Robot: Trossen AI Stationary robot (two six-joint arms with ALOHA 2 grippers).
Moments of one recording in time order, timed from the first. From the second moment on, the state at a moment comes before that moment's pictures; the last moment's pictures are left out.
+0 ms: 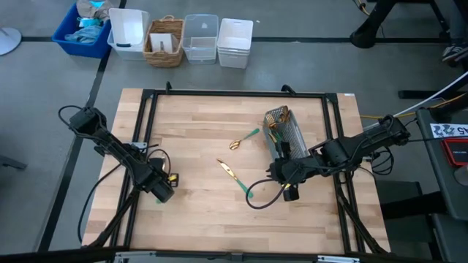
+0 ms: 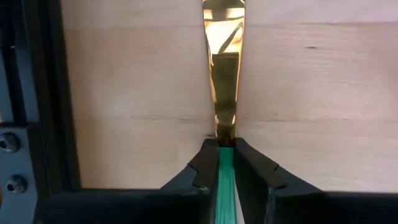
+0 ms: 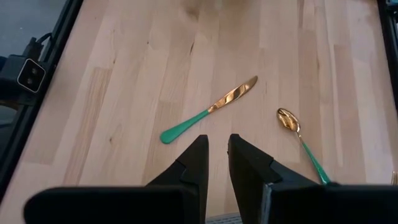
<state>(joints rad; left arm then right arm) -0.70 1.38 0.58 -0.86 -0.12 -2.26 0.43 1.46 1.51 -0.96 0.27 0.13</state>
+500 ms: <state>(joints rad) -0.70 1.39 0.61 -0.64 -0.10 -2.13 0.43 1.46 1.51 -0.97 0.27 0.13</state>
